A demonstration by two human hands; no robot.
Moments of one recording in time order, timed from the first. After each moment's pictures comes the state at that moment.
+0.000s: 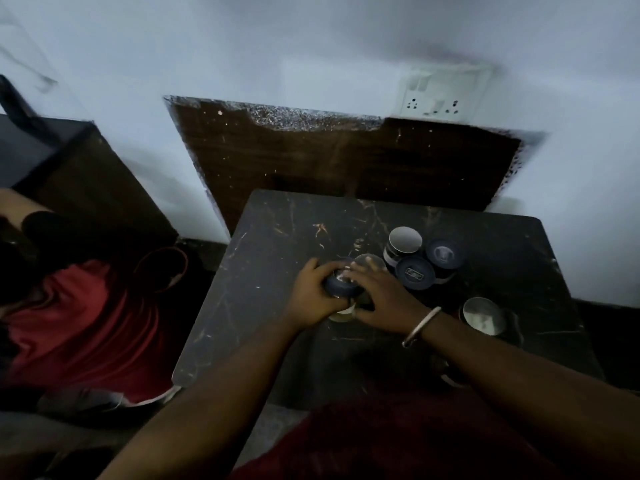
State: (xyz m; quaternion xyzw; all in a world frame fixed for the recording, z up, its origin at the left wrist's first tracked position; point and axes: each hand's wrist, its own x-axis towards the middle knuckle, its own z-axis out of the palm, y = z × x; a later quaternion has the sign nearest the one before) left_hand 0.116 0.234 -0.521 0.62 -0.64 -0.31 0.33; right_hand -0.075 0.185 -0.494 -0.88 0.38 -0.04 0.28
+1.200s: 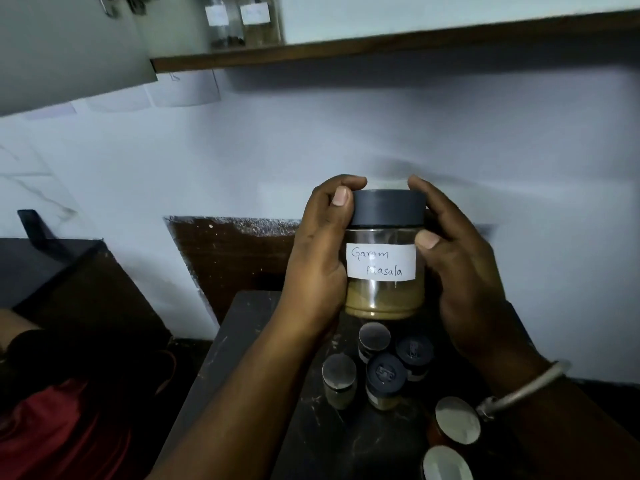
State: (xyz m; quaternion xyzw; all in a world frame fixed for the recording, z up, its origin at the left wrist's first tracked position) left_hand -0.010 0.206 -0.211 0.36 -0.52 -0.39 0.67; right_hand -0.156 0.180 -0.235 -0.62 0.26 -0.59 0.45
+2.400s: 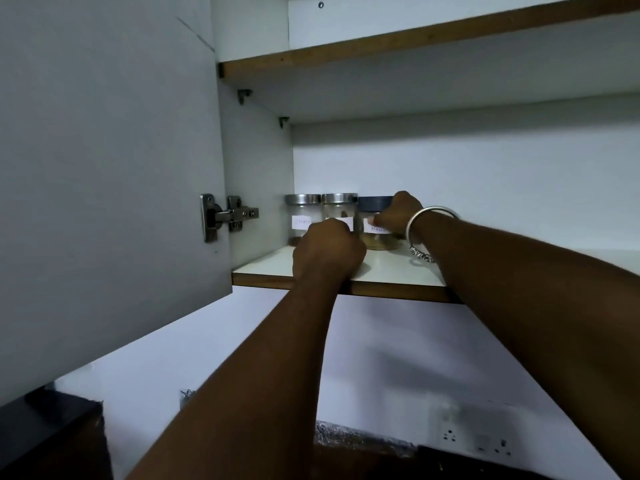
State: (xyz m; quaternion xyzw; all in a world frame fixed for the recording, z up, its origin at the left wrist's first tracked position) left_hand 0.183 -0.099 -0.013 0.72 -0.55 0.07 0.42; right_hand 0.071 -0.237 0.039 -0.75 0.50 -0.40 0.16
